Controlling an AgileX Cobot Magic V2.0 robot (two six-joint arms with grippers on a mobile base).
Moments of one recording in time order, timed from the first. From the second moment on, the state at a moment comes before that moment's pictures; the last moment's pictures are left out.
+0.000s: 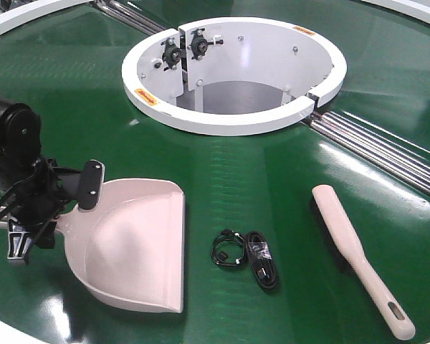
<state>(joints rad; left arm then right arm) -0.23 1.74 -1.23 0.10 1.10 1.25 0.09 -0.01 0.03 0.01 0.04 -0.07</state>
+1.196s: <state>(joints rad) -0.34 1.89 -1.36 0.25 1.13 1.16 0.09 -0.01 0.03 0.01 0.04 -0.07</state>
